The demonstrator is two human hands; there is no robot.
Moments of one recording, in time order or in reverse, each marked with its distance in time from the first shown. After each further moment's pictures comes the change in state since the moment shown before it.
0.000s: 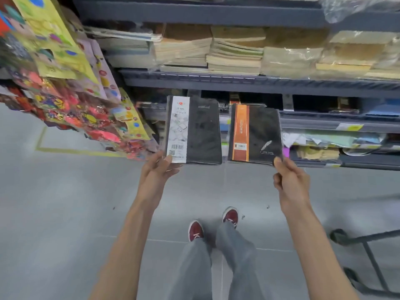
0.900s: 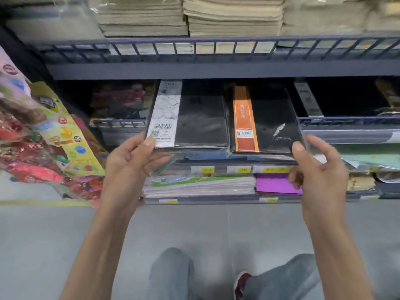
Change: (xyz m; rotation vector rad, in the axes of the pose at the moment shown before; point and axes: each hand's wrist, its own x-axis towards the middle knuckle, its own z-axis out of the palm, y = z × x) left_hand 0.149 -0.044 0.033 0.062 -0.160 0.413; right_hand 0.151 0.077 0.049 0.054 -0.015 -0.579
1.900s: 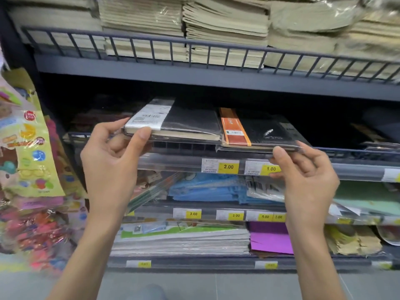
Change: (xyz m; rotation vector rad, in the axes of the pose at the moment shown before) left_hand 0.021 -0.052 0.021 0.050 0.261 0.620; right_hand 0.023 0.054 0.025 0.204 0.030 -0.424
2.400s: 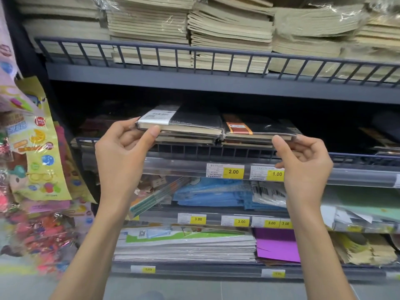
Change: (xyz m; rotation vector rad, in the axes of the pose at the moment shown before) left_hand 0.026 -0.019 0.004 0.091 -0.020 0.003; right_hand 0.039 0.021 0.015 -0.045 -0.015 -0.082
